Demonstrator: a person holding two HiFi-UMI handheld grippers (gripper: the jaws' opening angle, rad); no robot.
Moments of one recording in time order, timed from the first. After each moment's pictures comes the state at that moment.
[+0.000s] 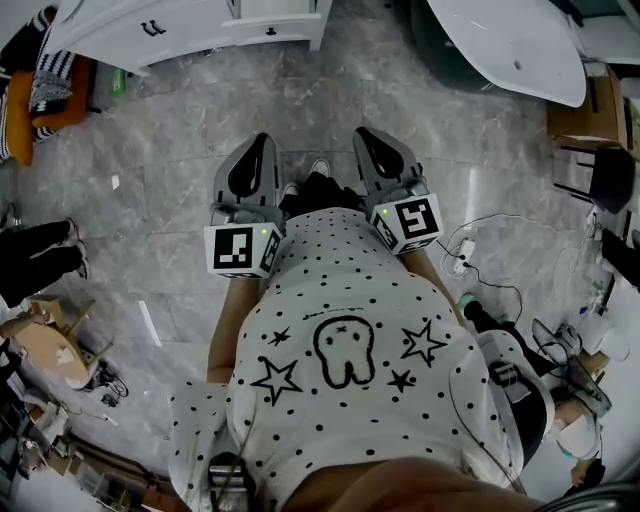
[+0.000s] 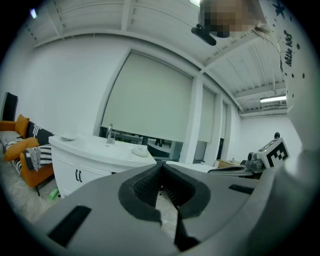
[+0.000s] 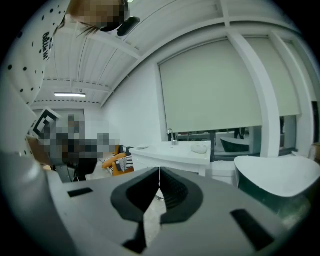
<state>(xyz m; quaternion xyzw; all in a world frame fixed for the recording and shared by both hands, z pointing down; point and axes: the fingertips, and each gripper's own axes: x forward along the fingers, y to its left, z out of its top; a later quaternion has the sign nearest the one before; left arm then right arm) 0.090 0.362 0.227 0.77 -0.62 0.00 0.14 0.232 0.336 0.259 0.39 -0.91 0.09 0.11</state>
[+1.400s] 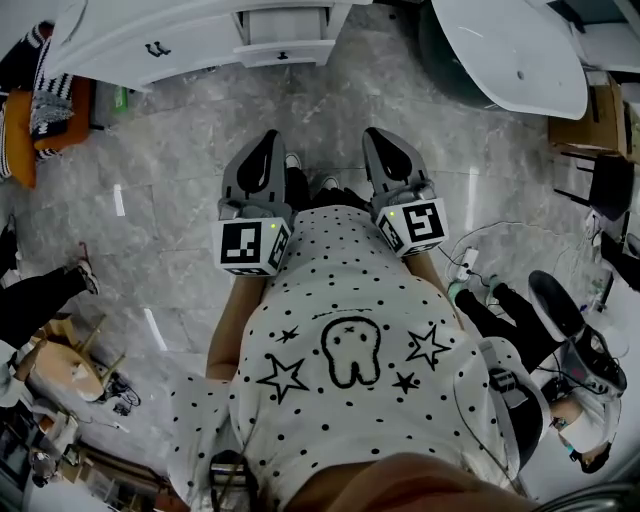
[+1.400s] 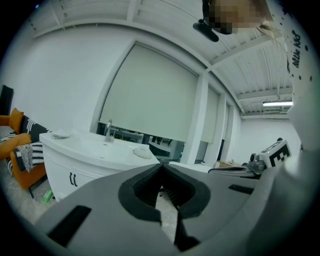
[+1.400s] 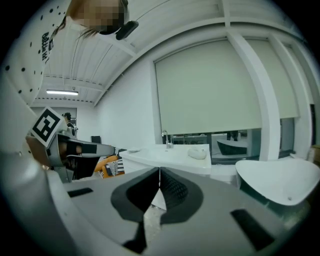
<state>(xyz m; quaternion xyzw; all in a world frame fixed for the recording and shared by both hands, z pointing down) 0.016 0.249 0.238 0.78 -0.61 0.00 0.17 0.160 0.229 0.260 0.41 -0.90 0.09 0.11</state>
